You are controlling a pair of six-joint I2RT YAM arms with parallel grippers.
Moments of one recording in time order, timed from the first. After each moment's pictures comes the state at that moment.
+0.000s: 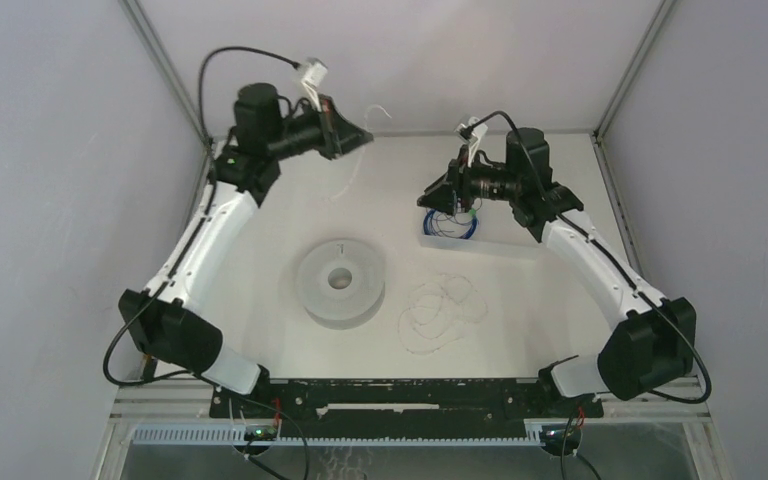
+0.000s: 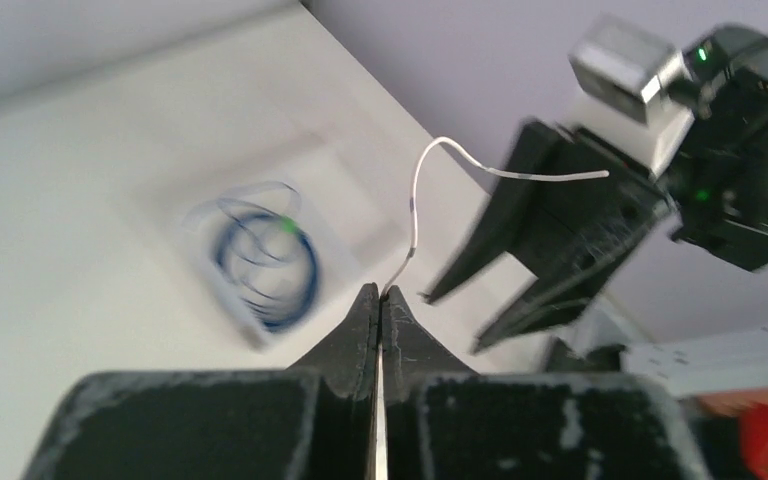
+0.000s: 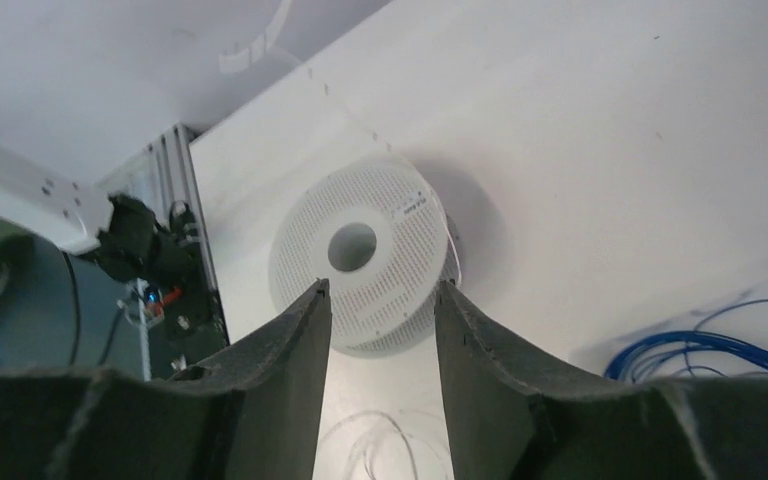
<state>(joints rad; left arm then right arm) -0.34 1.52 1.59 -0.25 0.68 -0.38 0.35 1.40 1.23 -0.17 -0.86 0.15</state>
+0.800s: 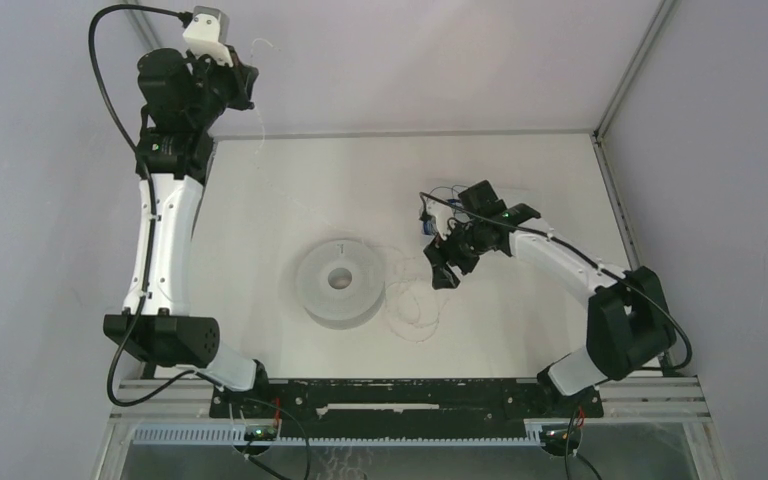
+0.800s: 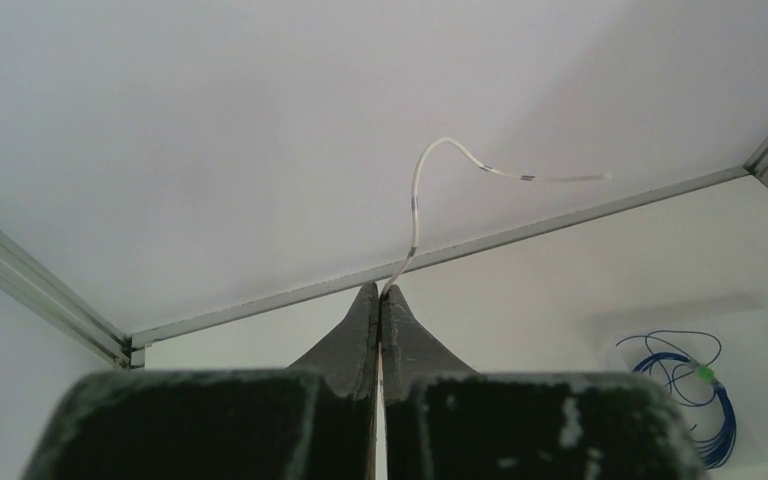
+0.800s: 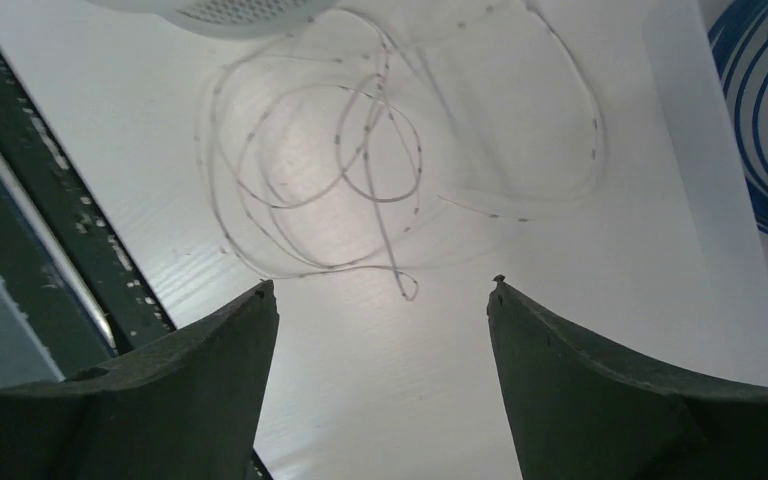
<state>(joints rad) -0.03 1.52 1.89 -0.40 0.27 0.04 0.49 1.48 1.09 -0.71 -0.54 -0.34</state>
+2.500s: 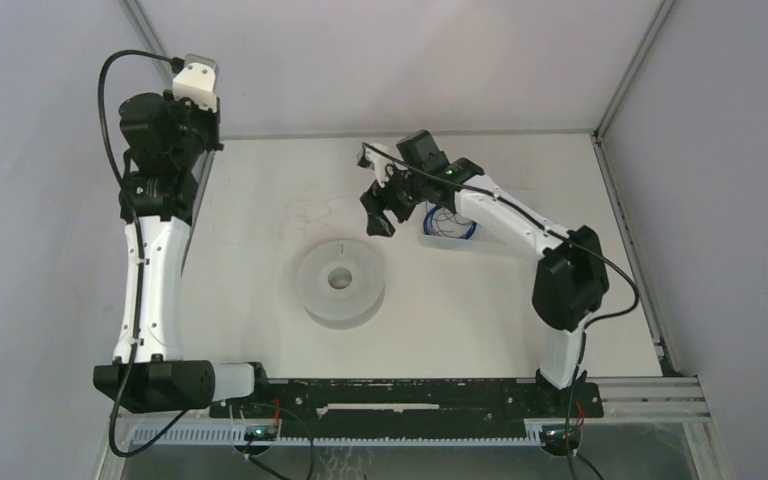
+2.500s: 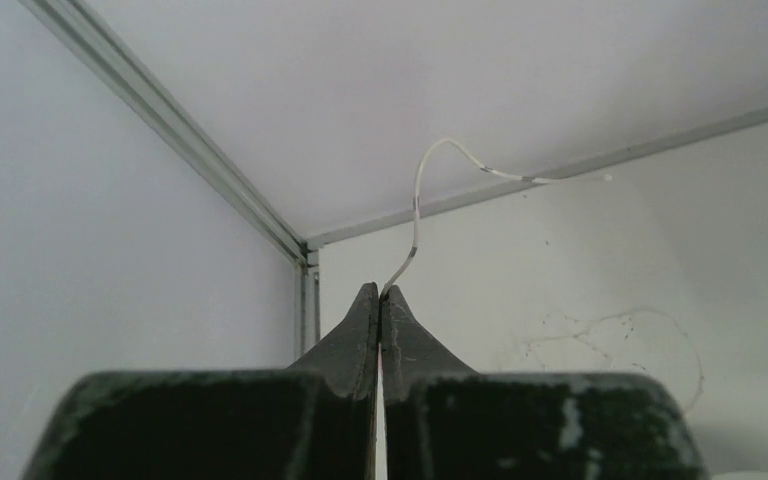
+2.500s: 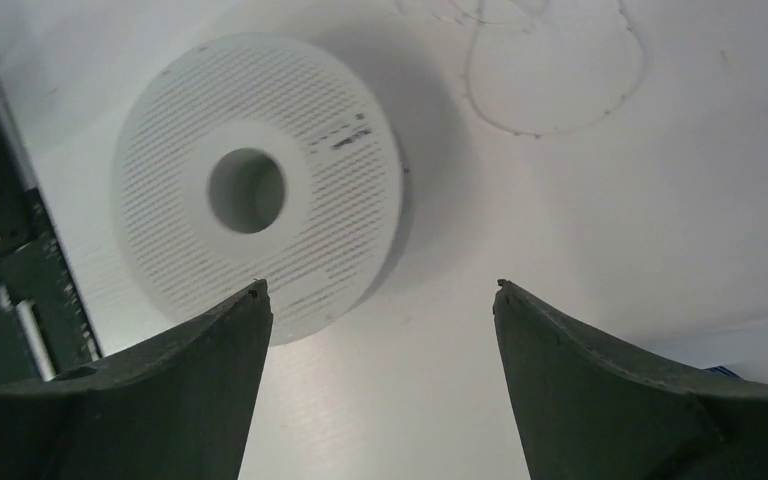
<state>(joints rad) 0.06 1.28 1.60 -0.40 0.12 0.34 0.65 1.92 1.73 -0.63 -0.47 -0.21</state>
